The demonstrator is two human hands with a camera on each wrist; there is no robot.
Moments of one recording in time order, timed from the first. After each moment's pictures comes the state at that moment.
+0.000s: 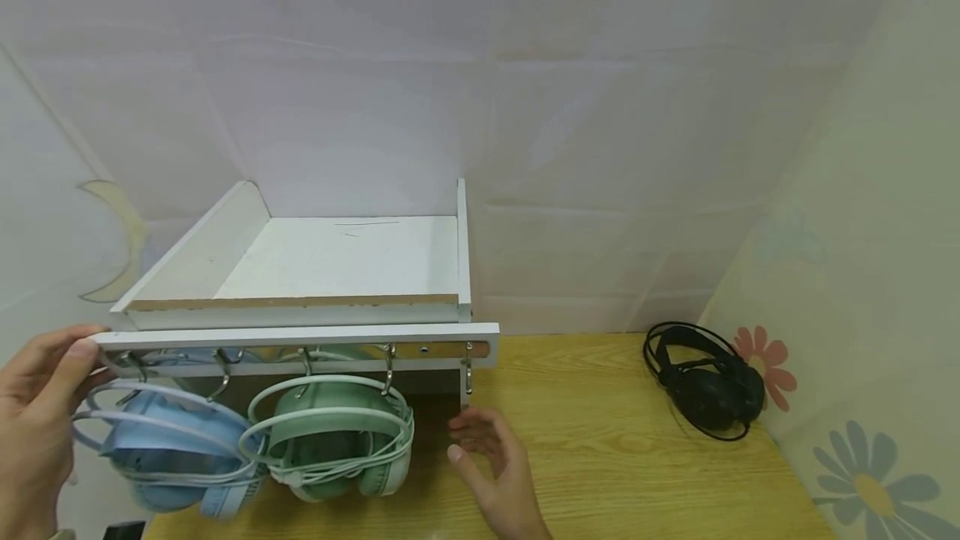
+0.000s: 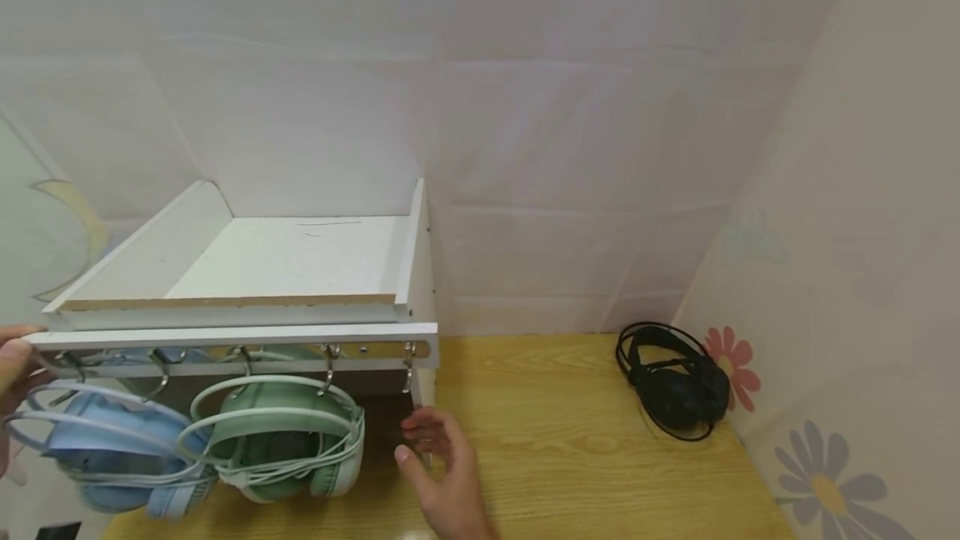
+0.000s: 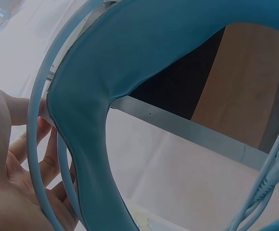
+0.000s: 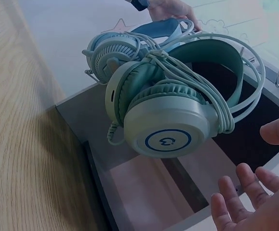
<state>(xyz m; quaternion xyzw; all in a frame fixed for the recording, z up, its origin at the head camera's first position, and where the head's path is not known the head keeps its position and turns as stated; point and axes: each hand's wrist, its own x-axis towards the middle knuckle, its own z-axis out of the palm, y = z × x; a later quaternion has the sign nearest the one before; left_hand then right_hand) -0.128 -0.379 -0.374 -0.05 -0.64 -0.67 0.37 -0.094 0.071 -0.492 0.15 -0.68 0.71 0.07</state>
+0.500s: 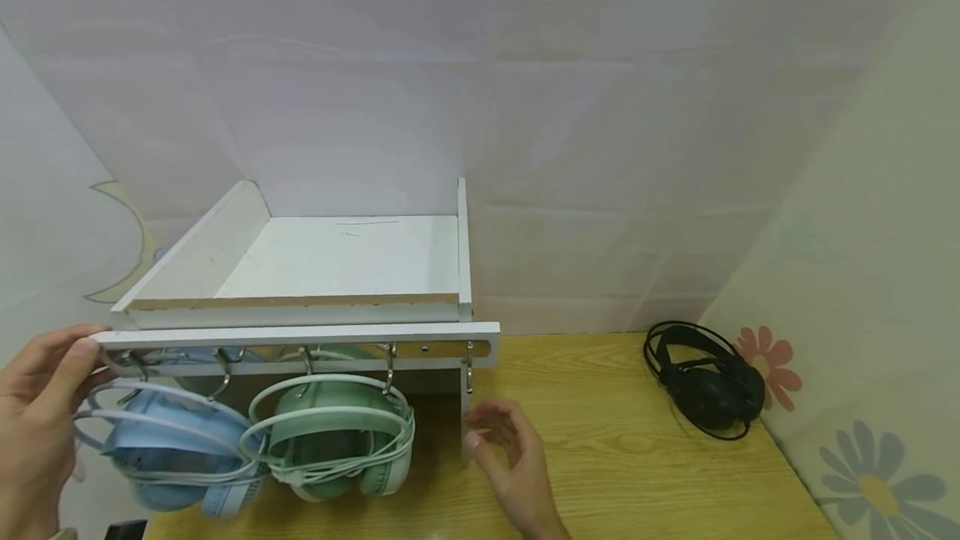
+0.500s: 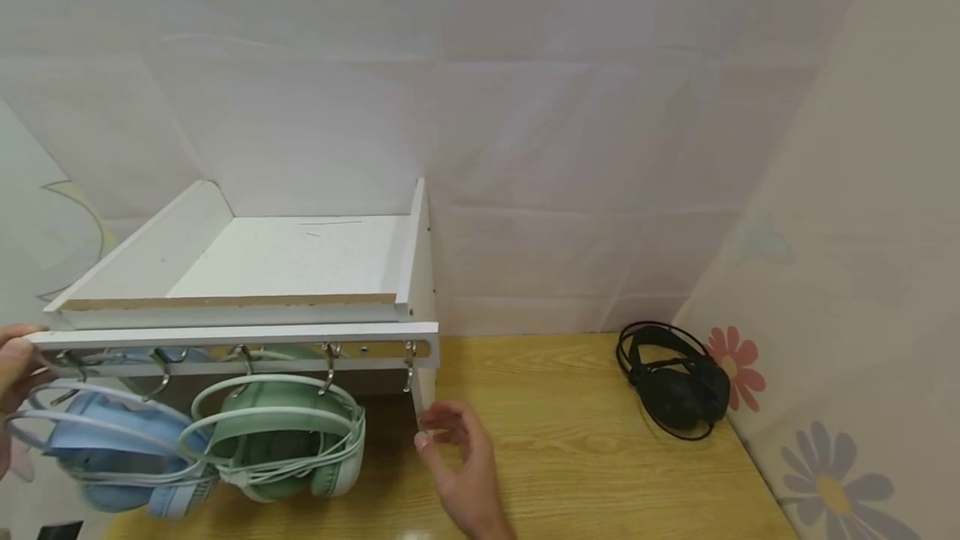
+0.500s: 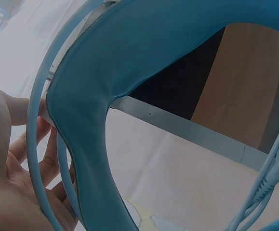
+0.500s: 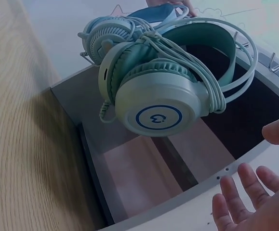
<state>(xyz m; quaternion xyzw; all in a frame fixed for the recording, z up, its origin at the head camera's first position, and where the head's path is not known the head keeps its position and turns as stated) -0.125 -0.375 -0.371 0.00 -0.72 -0.58 0.38 -0.101 0.087 -0.494 0.14 -0.69 0.71 0.09</state>
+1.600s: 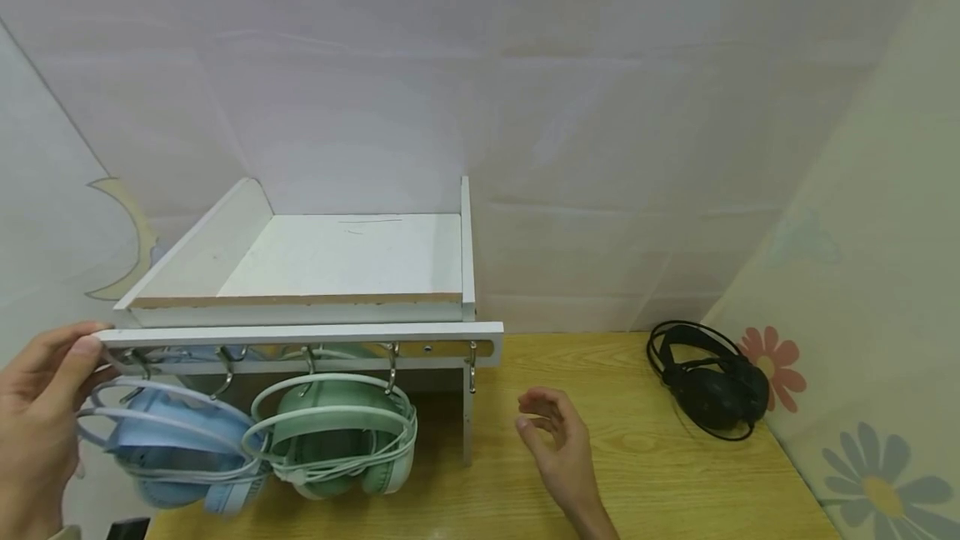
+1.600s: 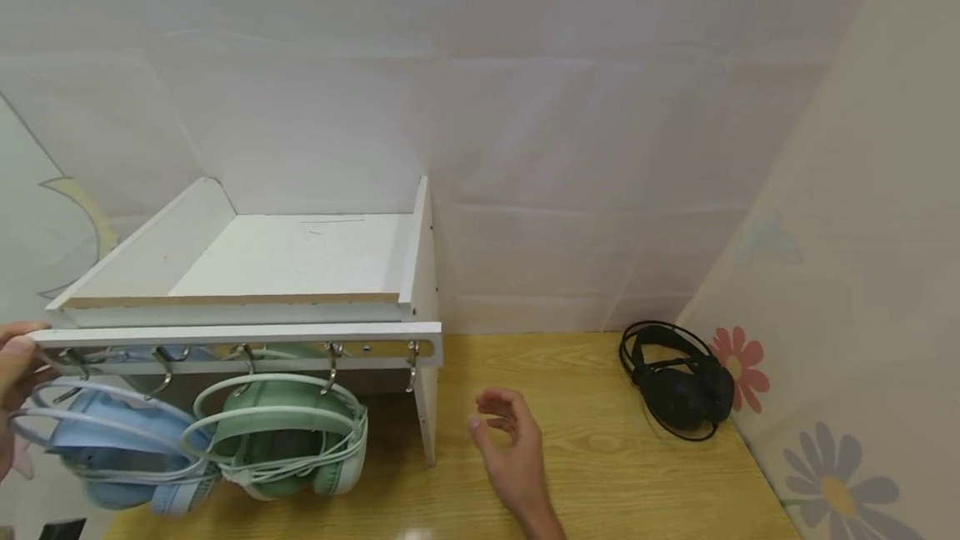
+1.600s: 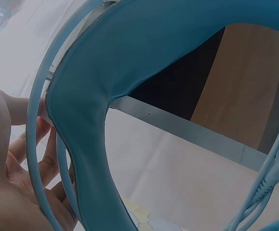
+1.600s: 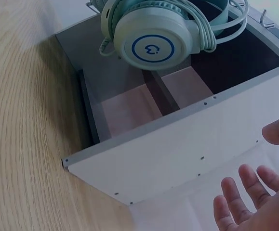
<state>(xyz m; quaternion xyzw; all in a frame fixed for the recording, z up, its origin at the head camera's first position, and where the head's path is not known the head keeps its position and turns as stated) -0.123 -0.369 -0.367 0.03 -0.68 -0.63 0.38 -0.120 0.136 -0.505 0.08 -0.73 0.67 0.15</state>
